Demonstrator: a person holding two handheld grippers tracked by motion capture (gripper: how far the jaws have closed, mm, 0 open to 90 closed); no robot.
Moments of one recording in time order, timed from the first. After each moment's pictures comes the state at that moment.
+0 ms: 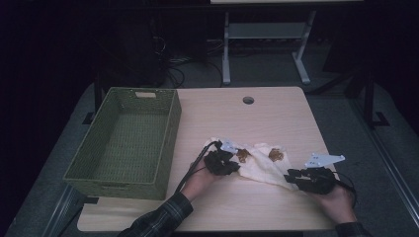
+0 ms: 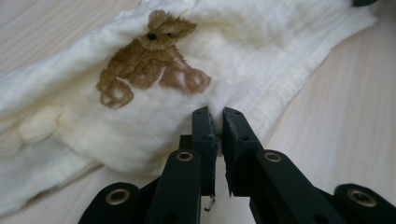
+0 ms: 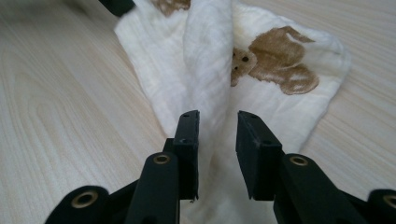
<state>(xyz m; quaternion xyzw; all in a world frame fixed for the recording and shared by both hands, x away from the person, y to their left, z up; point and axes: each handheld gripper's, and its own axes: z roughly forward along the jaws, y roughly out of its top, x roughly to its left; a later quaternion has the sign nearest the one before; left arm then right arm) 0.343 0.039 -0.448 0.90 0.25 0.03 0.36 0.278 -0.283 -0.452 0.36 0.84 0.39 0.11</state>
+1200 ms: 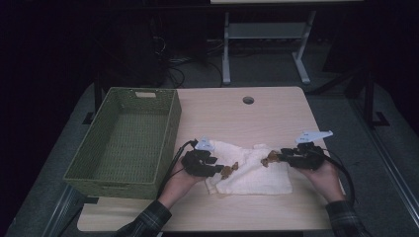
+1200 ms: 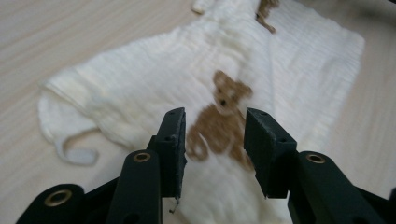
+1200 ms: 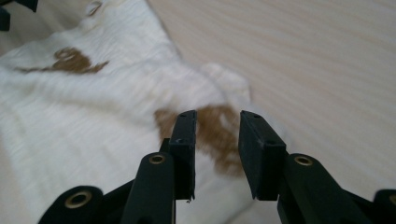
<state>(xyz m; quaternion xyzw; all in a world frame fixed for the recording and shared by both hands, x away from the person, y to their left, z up) 0.335 0.092 -0.425 0.88 0.30 0.06 0.37 0.345 -0.268 -0.435 0.37 0.83 0.39 0.12</state>
